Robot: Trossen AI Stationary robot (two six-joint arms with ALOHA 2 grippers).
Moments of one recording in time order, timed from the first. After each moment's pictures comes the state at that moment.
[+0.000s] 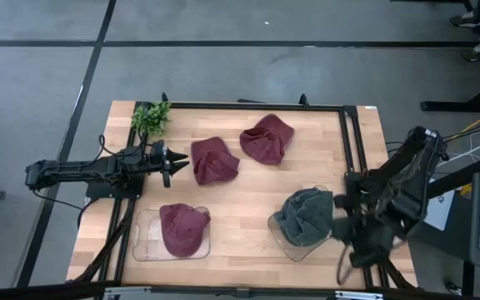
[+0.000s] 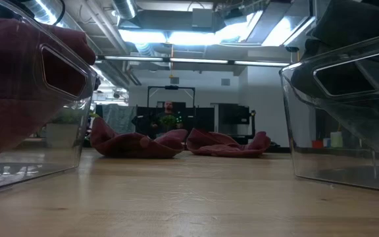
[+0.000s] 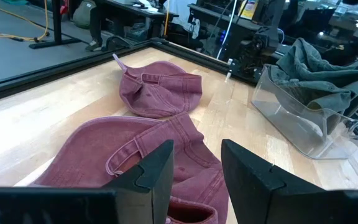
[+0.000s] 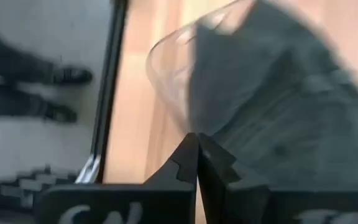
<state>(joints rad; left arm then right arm) 0.15 0.21 0.01 0.03 -0.14 -0.31 0.95 1.34 1.43 -1.26 0.27 0.77</state>
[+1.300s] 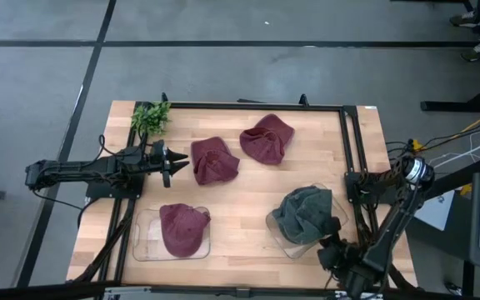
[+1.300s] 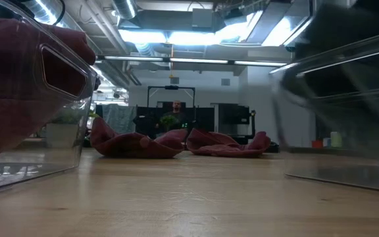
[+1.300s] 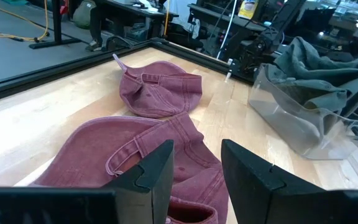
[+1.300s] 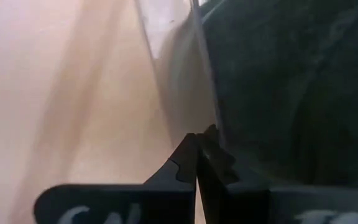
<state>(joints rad) 0.15 0.21 0.01 0.03 -0.14 -0.31 1.10 1.72 1.14 -1.07 0.52 0.75</state>
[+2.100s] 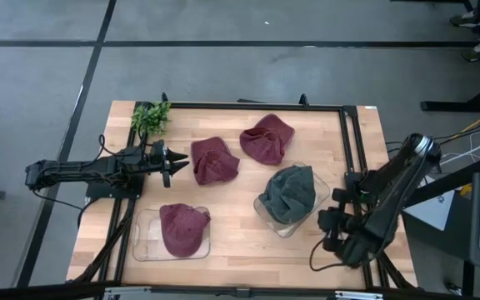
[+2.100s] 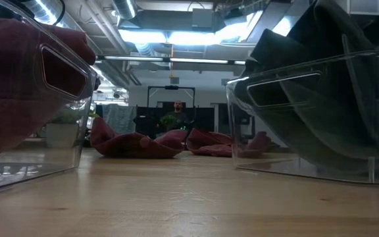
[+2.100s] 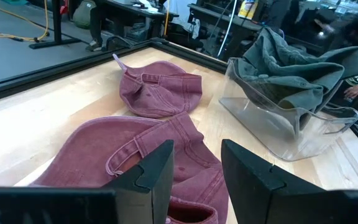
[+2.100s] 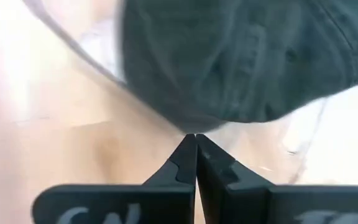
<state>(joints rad) 0.15 0.21 0.01 0.03 -0.14 -0.31 0.95 1.45 1.14 -1.29 0.59 1.09</state>
